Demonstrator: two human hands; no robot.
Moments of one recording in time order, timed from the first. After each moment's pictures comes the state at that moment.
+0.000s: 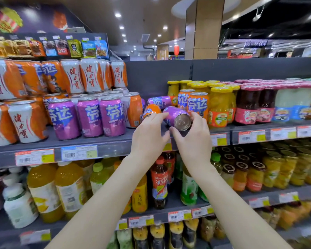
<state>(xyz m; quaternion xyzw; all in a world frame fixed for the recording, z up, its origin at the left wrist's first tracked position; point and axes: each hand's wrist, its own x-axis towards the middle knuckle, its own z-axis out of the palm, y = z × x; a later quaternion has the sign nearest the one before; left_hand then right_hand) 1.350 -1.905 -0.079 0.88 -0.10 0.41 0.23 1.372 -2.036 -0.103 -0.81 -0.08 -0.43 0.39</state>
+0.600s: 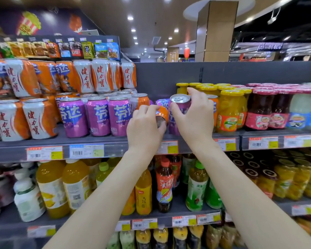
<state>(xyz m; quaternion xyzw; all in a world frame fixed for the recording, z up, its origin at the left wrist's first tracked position) 1.353 -1.890 -0.064 0.86 0.02 0.48 0.16 1.387 -2.017 -0.041 -0.79 -0.13 -0.47 0.38</state>
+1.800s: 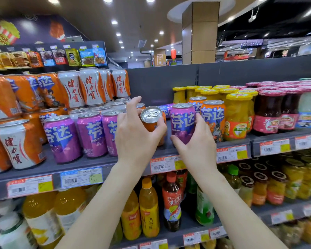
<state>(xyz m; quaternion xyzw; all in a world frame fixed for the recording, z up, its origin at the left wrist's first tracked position) 1.360 -1.862 -0.045 0.80 -0.02 0.51 0.33 1.397 -2.006 -0.088 -0.82 -0.08 -0.38 0.41</state>
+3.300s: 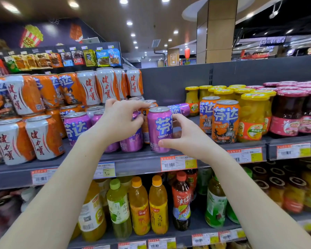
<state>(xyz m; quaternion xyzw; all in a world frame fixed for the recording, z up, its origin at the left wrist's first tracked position) 1.360 -1.777 0.013 0.93 -0.11 0.34 0.07 1.403 -1.994 -0.046 -0.80 -0.32 -0.07 0.49</state>
